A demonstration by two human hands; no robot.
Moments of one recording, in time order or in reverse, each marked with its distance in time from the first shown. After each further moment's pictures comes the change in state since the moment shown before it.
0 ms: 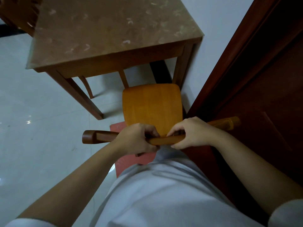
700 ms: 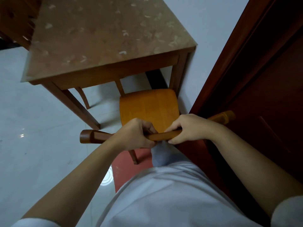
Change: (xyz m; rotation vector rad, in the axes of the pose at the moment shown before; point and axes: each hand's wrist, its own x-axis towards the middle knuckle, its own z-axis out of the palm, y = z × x) left_hand 0.021 0.000 -0.026 -0.151 0.053 0.052; right_hand 0.023 -0.002 -0.020 0.063 -0.014 0.018
